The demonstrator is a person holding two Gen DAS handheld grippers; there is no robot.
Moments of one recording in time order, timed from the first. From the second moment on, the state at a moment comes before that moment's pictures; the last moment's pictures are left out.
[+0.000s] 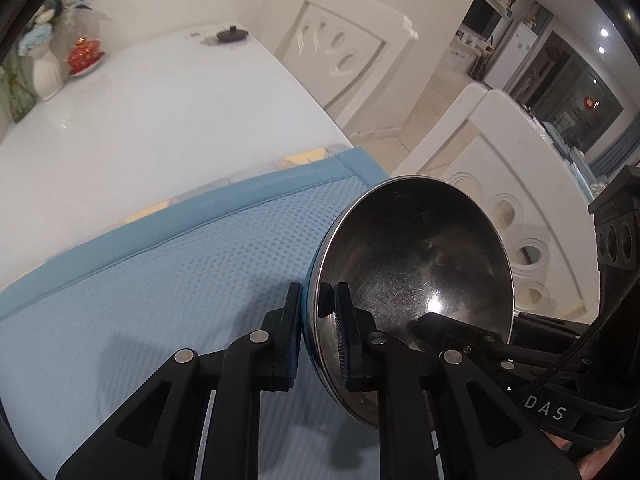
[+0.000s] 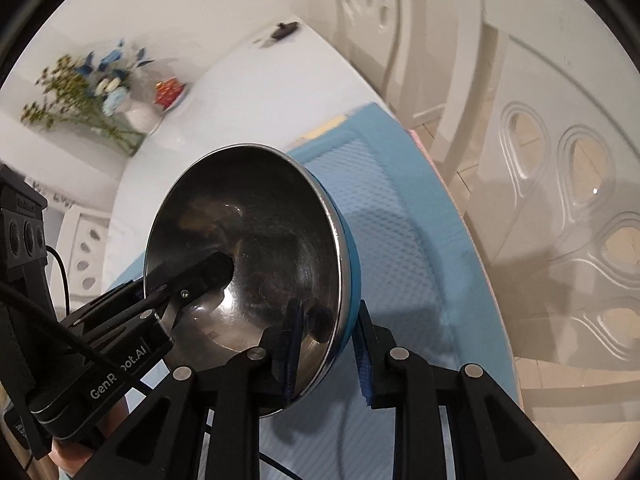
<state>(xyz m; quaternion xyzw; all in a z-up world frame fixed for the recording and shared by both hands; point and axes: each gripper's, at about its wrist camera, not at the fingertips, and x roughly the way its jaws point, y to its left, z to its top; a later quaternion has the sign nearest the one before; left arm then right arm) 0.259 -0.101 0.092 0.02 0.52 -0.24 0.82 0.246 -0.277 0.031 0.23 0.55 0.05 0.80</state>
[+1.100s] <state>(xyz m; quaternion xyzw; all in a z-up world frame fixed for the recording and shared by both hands) 0.059 0.033 0.133 -0.02 0.49 -0.20 0.84 0.035 -0.126 0.114 0.20 0.54 0.09 0.81</state>
